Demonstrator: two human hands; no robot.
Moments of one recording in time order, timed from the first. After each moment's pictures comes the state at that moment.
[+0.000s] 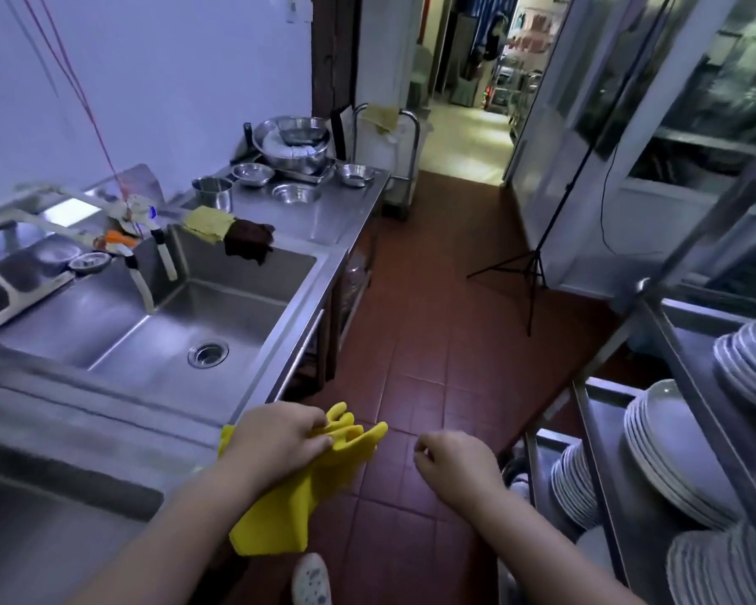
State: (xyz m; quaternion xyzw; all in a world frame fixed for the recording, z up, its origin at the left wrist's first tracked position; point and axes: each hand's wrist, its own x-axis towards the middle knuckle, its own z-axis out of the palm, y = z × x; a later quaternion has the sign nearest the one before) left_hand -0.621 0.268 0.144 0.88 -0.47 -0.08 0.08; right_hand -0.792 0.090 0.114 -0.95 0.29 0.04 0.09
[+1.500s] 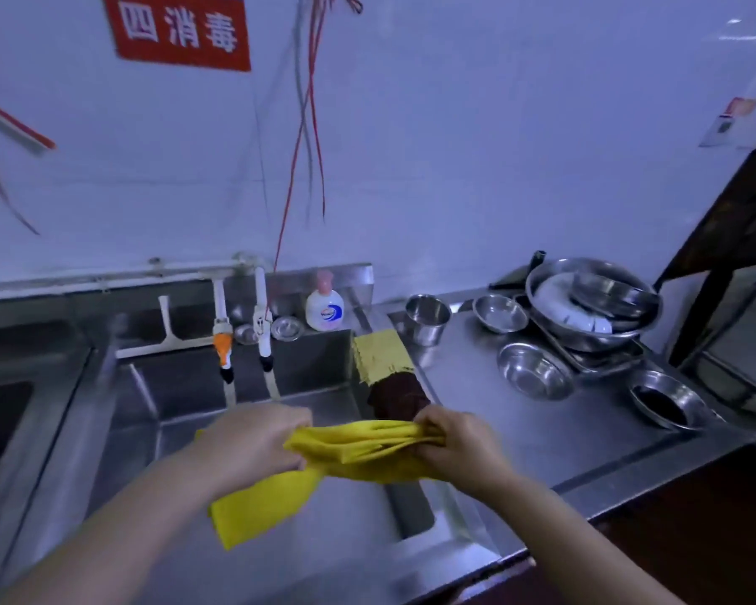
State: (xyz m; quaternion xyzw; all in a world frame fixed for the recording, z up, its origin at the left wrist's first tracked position) left_hand -0.193 0.045 0.203 0.99 -0.04 -0.08 0.10; right_hand -0.109 -0.224 0.179 -0.93 -0.25 0.07 0.25
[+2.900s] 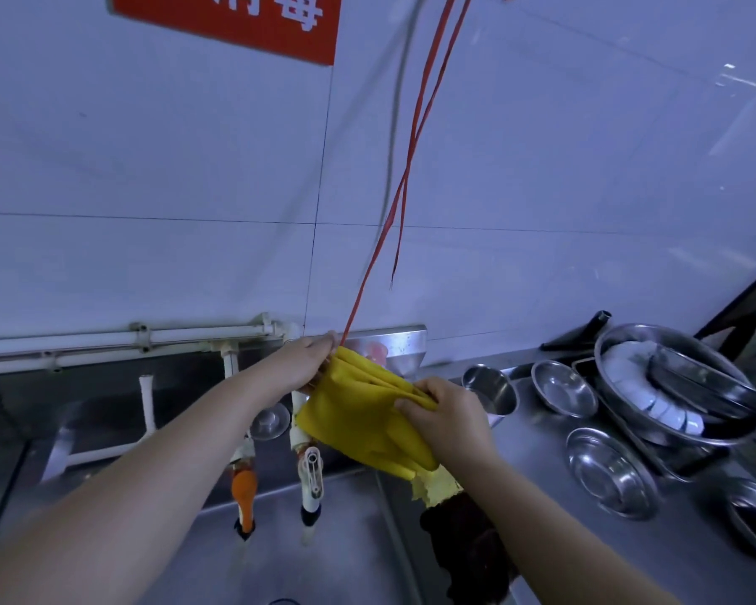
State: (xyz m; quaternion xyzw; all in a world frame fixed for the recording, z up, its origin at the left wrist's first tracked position) left_hand 0.122 0.256 0.173 0.82 0.14 -0.08 0.55; right_hand 0.115 0.029 0.183 -0.93 -0.13 0.00 0.33
